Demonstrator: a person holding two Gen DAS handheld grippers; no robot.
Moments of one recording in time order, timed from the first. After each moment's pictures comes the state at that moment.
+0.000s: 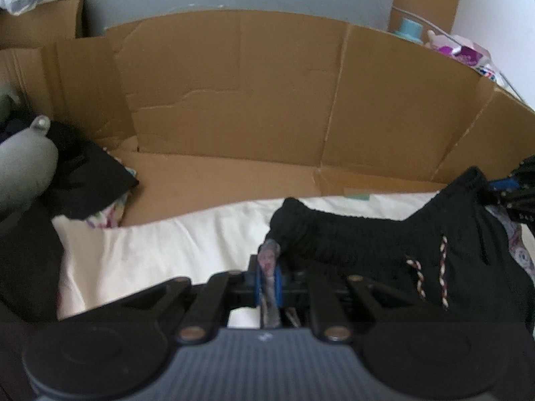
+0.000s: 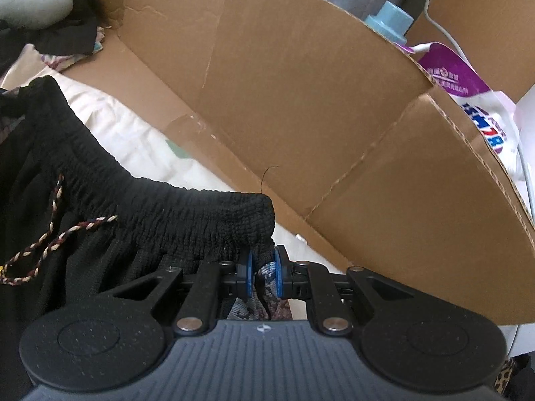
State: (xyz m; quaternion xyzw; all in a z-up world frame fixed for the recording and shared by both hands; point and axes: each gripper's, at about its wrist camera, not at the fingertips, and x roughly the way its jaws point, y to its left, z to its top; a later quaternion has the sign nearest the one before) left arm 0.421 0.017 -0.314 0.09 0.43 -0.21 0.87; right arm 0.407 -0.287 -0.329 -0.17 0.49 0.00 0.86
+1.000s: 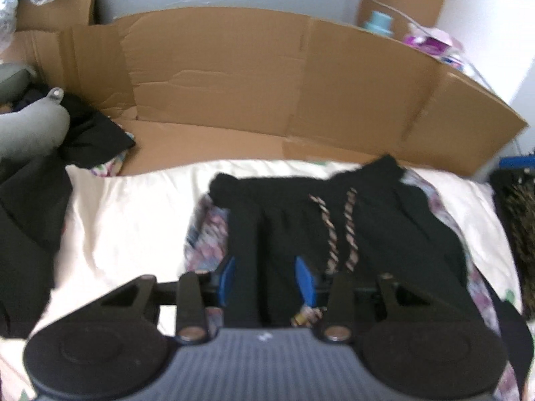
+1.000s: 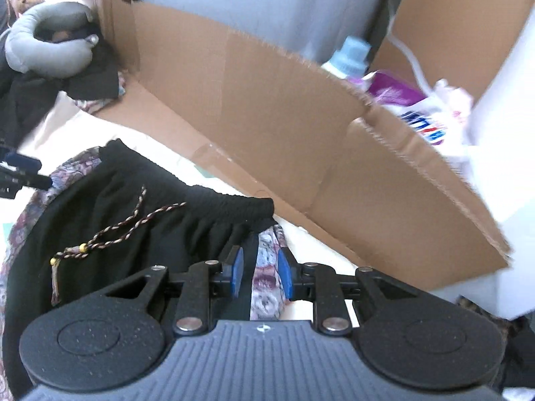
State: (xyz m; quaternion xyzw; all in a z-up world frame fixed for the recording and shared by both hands) left arm 0.343 0.009 -0.278 0.06 0.47 -0.21 0.85; right arm 0.320 -0.285 -0.244 -0.10 0.46 0.01 0.88
